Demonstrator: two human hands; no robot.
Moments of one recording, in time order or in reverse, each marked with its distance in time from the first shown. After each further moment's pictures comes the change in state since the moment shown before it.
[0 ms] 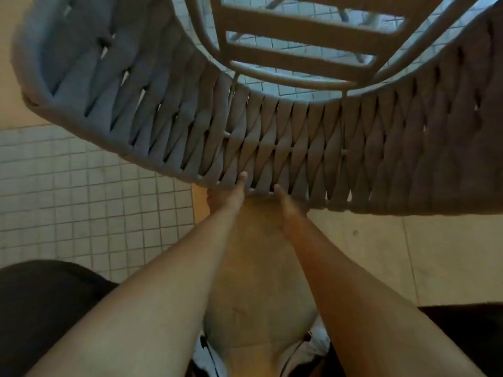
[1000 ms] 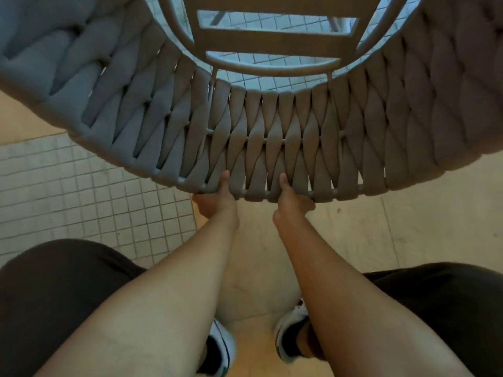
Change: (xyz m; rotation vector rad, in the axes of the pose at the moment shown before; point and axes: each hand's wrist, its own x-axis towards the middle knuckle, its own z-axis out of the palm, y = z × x) left_hand -0.080 -0.001 -0.016 -0.548 0.266 -0.069; right_hand -0.072 -0.016 -0.035 0.442 0.284 -0.024
